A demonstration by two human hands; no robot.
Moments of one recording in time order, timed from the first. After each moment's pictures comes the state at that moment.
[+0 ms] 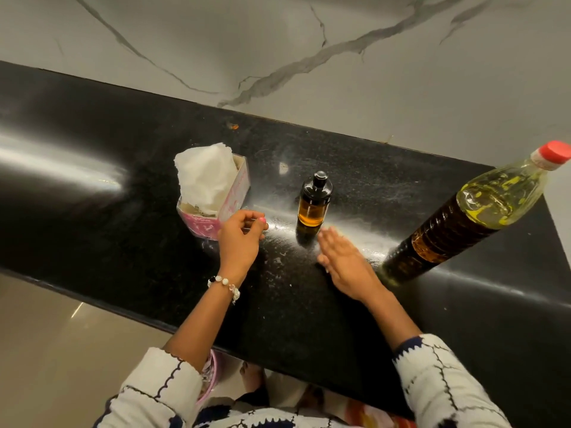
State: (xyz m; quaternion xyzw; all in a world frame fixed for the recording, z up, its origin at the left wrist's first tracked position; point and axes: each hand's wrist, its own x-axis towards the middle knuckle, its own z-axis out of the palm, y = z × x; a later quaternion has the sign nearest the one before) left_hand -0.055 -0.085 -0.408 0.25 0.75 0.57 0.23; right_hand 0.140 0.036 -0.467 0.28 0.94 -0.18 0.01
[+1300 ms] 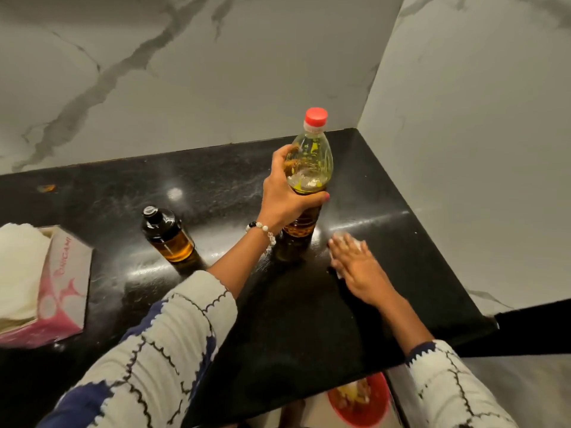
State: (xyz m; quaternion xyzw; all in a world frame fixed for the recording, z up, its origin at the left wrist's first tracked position) left_hand 0.154 0.118 -0.371 0.59 0.51 0.50 0.36; right_hand 0.363 0.047 -0.465 0.55 0.82 -0.18 -0.04
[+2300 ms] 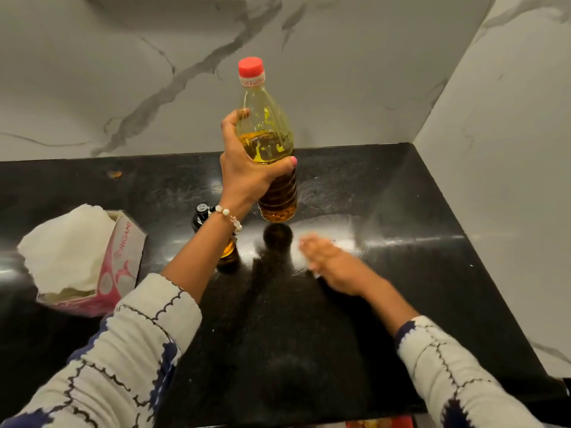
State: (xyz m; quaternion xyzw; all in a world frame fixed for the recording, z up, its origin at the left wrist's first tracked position) left_hand 0.038 0.117 -0.318 0.53 0.59 0.58 0.19; right_hand 0.260 0.098 -0.460 0.32 0.92 -0.21 -0.05
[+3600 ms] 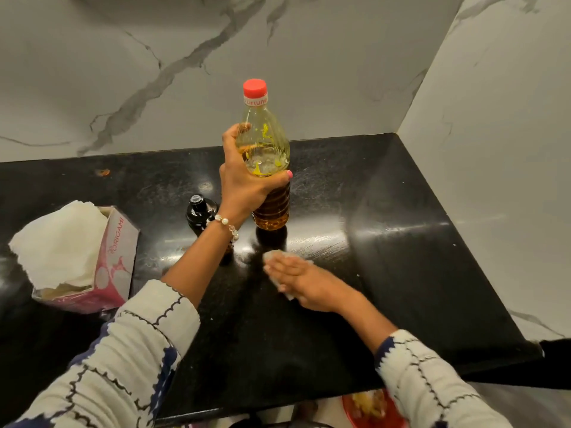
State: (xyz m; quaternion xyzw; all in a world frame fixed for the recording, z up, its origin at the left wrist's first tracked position) left_hand 0.047 0.093 -0.339 0.55 0.59 0.55 0.22; right_hand 0.232 0.041 -0.474 0.25 0.95 -0.21 -0.01
